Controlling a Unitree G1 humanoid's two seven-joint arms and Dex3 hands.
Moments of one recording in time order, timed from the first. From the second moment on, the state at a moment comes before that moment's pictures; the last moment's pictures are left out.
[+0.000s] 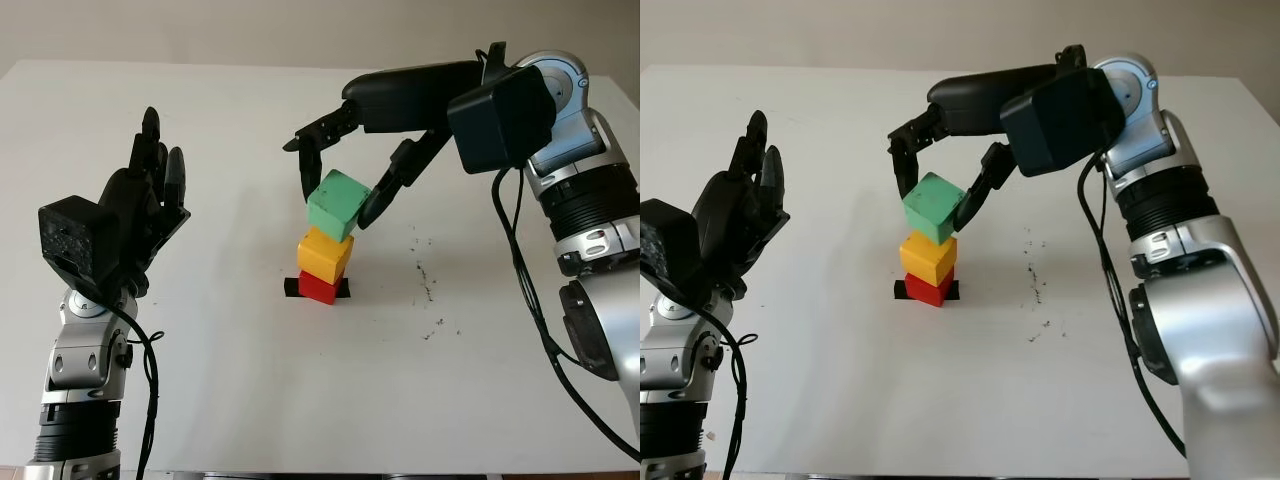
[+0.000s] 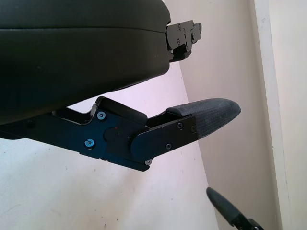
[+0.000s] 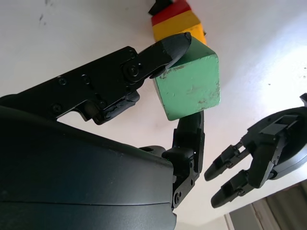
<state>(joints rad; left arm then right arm) -0.34 0.31 0.21 0.02 -0.12 0.17 -0.15 -1.24 -0.49 0.28 0.79 -0.14 -0.55 1.11</state>
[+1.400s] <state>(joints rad) -0.34 0.31 0.21 0.02 -0.11 0.17 -0.16 -1.22 -0.45 0.26 0.82 -0.13 -0.40 1.13</state>
